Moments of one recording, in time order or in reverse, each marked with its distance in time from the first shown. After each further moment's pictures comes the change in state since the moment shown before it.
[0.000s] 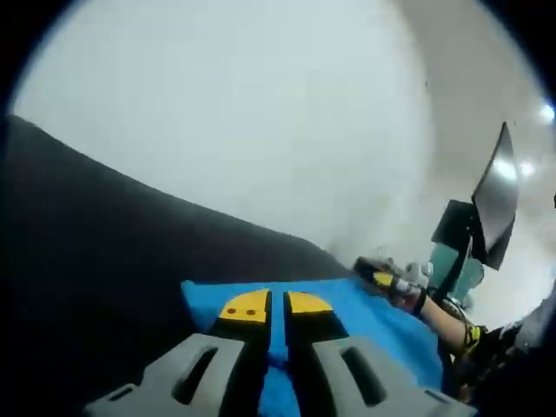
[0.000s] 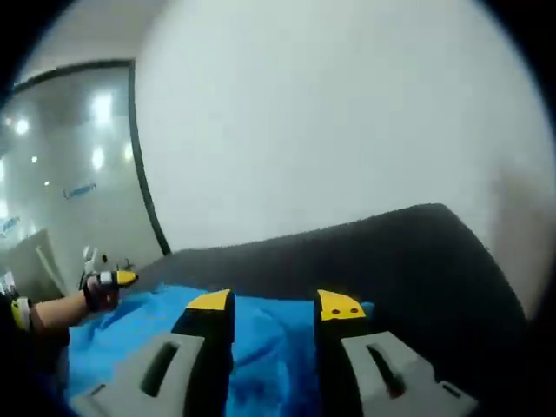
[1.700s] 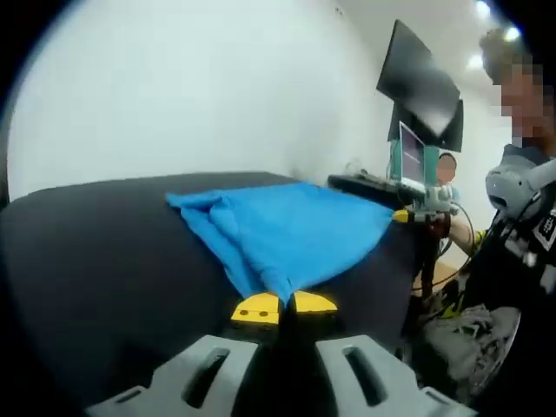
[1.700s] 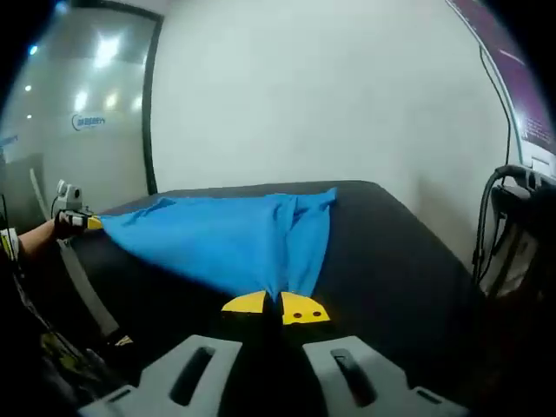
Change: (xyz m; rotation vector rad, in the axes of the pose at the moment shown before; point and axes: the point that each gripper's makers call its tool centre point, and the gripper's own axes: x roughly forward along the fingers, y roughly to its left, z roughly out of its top) left arm -0.183 -0.077 -0.130 0.308 0.271 -0.030; right arm -0.268 0.093 -0.129 -0.359 0.238 -0.201
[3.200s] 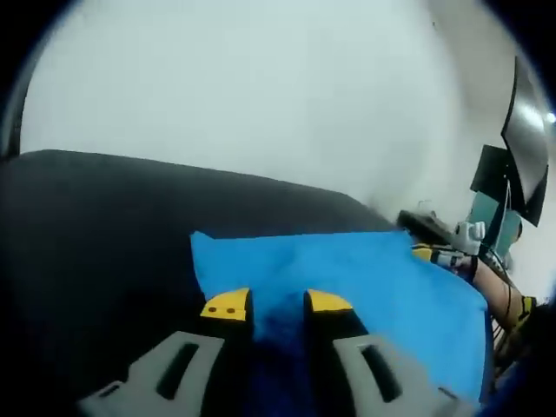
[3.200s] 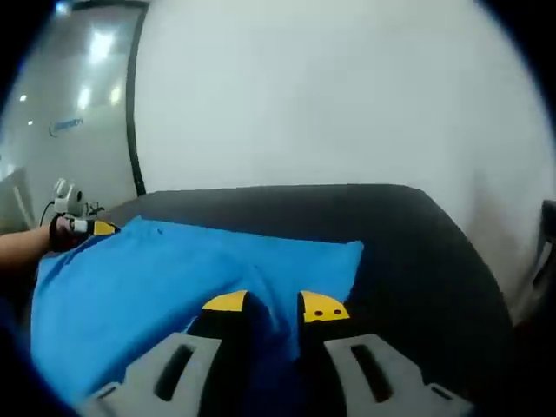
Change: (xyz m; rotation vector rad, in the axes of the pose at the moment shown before) left arm 0.174 0.124 0.084 -0.279 -0.047 0.279; right arm 0.236 -0.052 0.061 0.038 0.080 0.118
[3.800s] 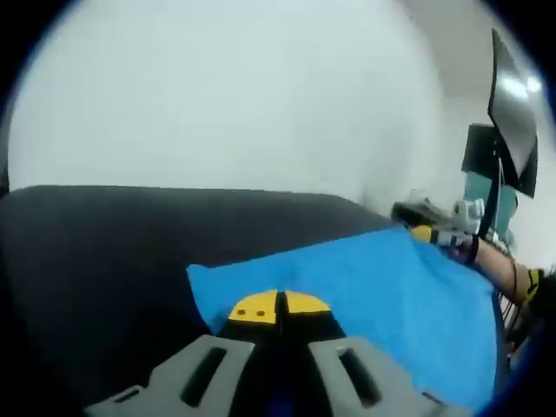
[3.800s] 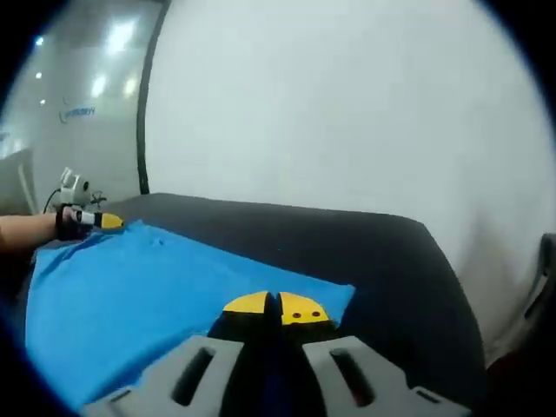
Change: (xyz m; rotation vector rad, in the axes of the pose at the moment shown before) left arm -0.003 0.016 0.038 0.034 -0.090 -0.062; right arm -0.007 -0.003 0.033 -0.104 -0.071 0.019
